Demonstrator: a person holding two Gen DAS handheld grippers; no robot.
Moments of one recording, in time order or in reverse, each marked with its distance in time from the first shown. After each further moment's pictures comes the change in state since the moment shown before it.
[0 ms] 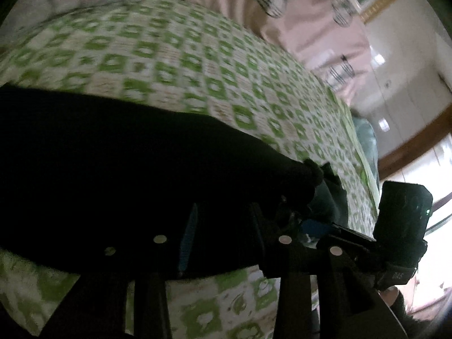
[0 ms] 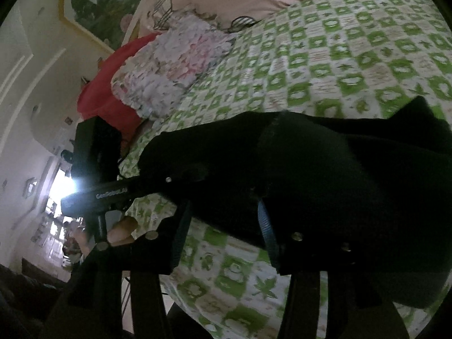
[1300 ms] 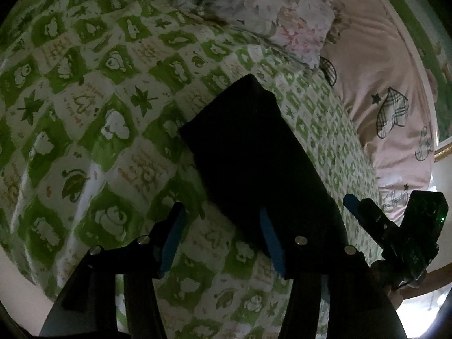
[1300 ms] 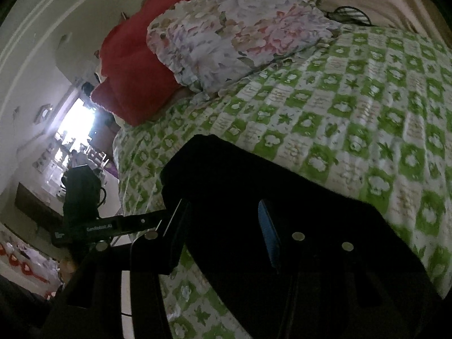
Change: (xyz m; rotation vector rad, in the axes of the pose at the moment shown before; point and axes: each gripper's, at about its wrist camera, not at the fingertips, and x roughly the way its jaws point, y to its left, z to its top) left arm -0.114 0.152 -0.048 -0.568 -0.239 0.219; right arm 0.132 0.101 0.091 -0.320 0.209 0.090
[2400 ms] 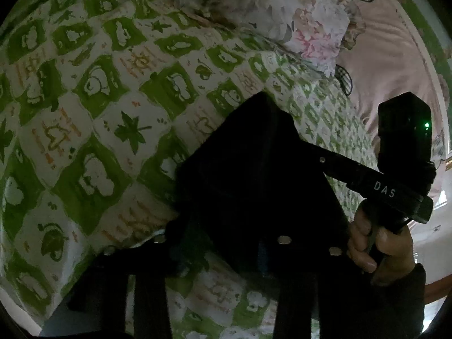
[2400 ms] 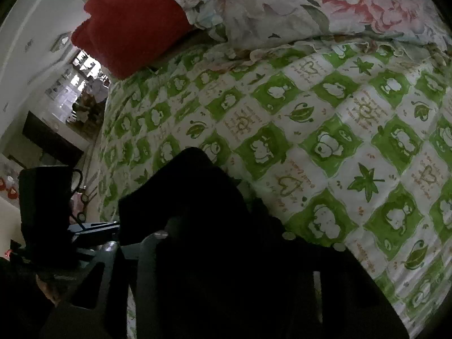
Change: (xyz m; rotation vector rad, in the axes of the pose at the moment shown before) left arm 0.038 -0.002 0.029 0.002 -0.047 0.050; right arm 0.155 0.006 0.079 -0.252 0.322 0.080
